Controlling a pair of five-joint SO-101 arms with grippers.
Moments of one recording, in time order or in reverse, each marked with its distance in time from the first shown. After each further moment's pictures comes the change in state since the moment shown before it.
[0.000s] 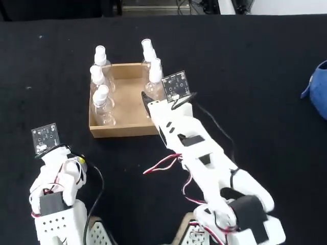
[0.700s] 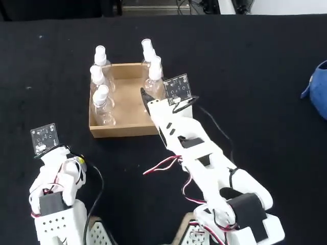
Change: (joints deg) left arm -0.5 0.0 0.0 0.0 0.1; right arm -0.1 1.0 1.8 -8.5 0.0
